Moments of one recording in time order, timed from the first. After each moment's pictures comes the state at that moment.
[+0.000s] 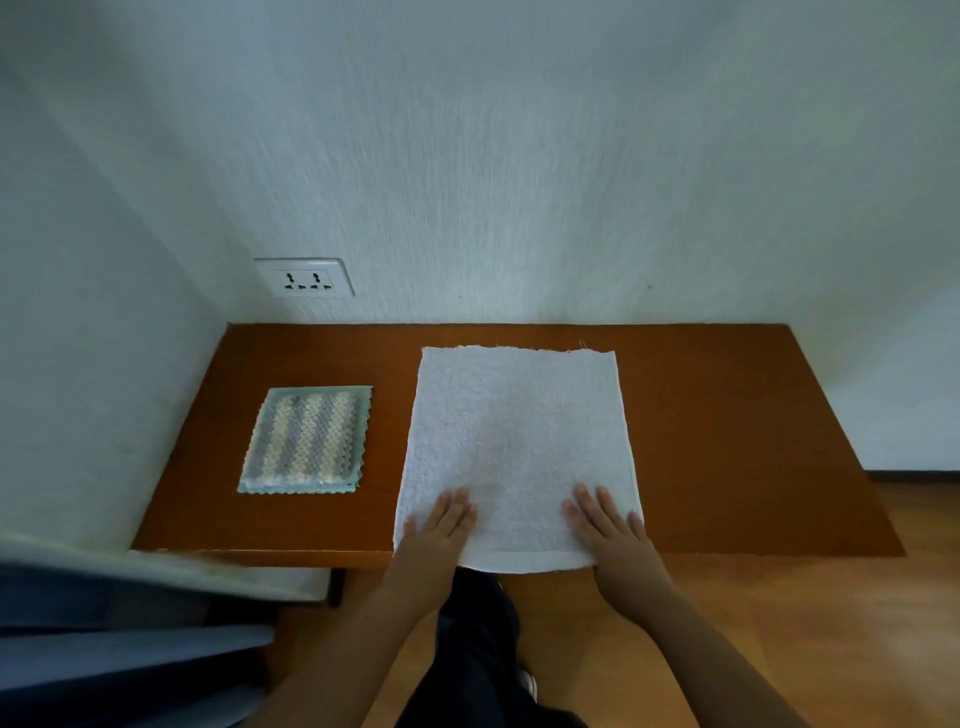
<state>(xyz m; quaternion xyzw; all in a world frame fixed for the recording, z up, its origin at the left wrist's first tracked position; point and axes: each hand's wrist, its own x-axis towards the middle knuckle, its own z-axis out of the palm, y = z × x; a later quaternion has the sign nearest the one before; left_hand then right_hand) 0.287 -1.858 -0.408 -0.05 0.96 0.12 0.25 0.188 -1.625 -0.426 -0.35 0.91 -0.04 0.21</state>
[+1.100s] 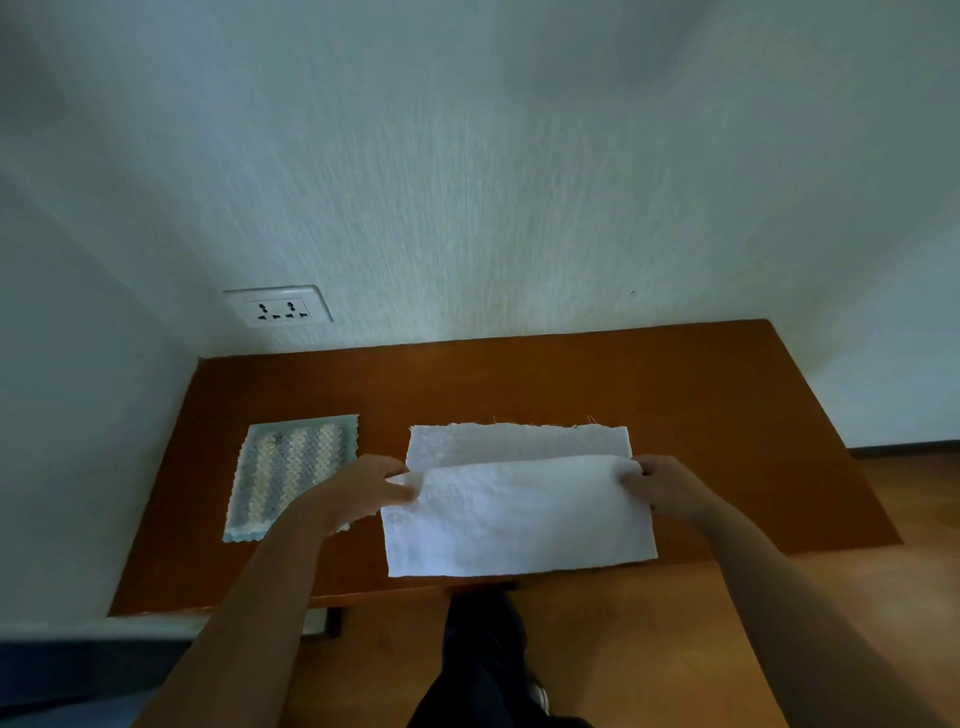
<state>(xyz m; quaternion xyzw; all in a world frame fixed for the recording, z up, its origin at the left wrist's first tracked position) 0.220 -1.955 -0.339 -0.21 0.86 0.40 0.25 0.101 -1.632 -0.358 -0.07 0.90 -0.28 0.33</state>
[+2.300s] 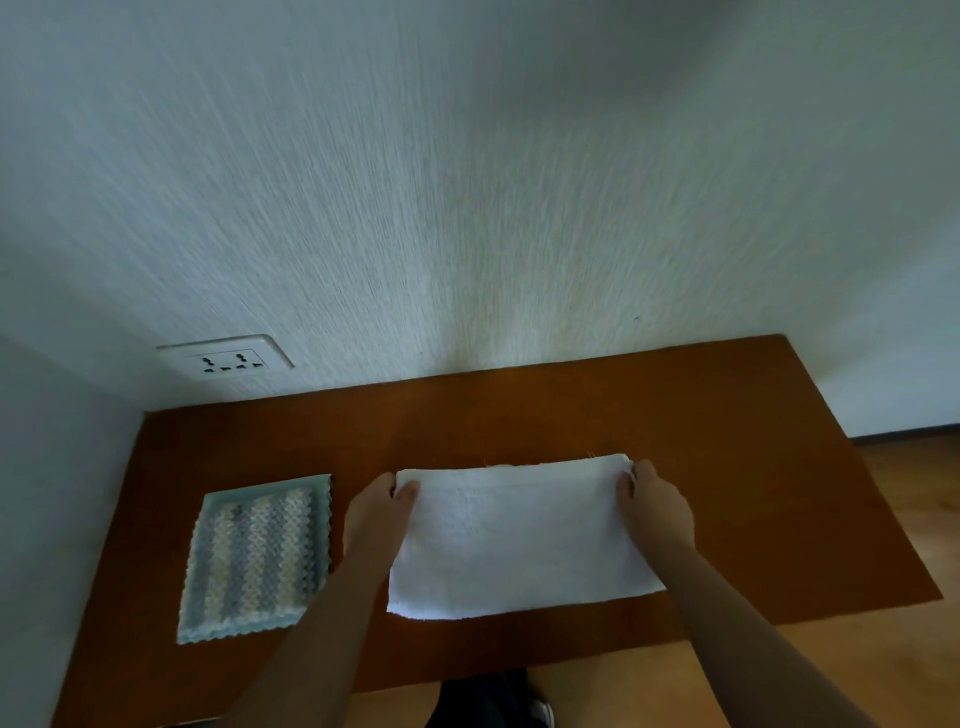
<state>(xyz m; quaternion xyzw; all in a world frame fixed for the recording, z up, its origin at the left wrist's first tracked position) 0.148 -1.939 -0.405 -0.36 0.87 0.32 0.10 0.057 -1.665 -0.413 0.02 0.97 -0.18 0.16</state>
